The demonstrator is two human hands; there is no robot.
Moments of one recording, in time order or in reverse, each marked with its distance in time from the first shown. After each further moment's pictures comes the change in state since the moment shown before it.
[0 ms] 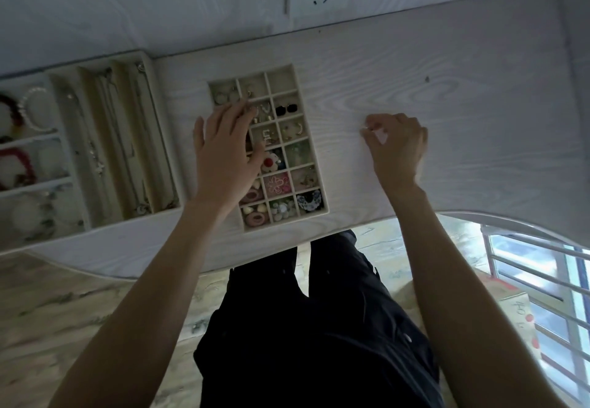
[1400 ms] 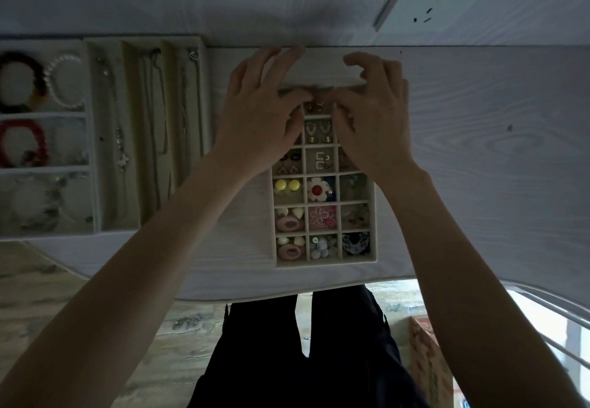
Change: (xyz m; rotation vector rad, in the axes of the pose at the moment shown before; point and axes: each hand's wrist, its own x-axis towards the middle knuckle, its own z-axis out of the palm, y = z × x) left_hand 0.064 -0.042 -0.007 0.157 0.163 0.224; right_hand 0.051 -0.125 0.043 0.027 -0.039 -0.615
